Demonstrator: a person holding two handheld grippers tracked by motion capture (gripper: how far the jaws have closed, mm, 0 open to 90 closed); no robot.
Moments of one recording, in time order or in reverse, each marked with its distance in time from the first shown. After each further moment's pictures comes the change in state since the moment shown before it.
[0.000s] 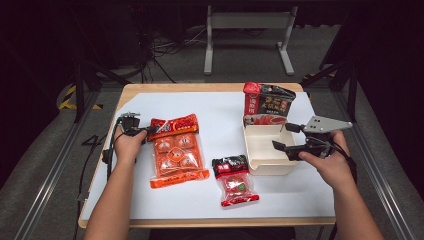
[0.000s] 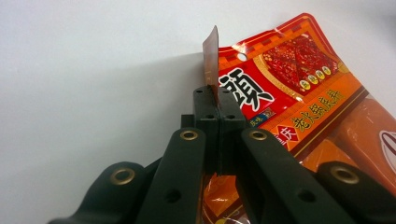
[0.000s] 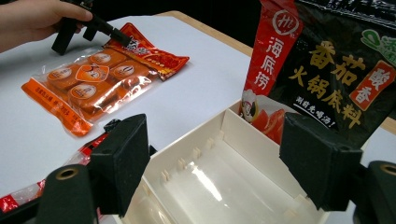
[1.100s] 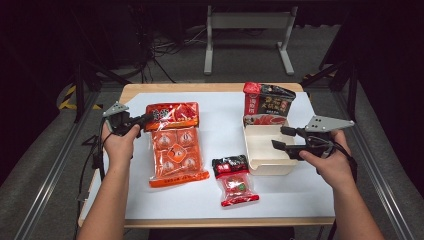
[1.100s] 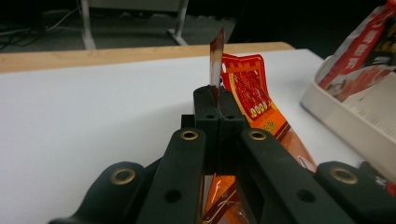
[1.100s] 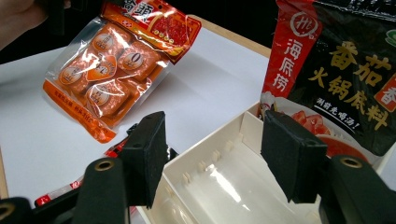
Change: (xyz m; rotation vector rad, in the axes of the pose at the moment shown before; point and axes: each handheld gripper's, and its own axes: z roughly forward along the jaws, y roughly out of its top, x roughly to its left) left arm -0.052 0.020 -0.080 -0.289 -0.102 0.132; right arm 0.003 0.005 -0.004 -0.009 0.069 0.045
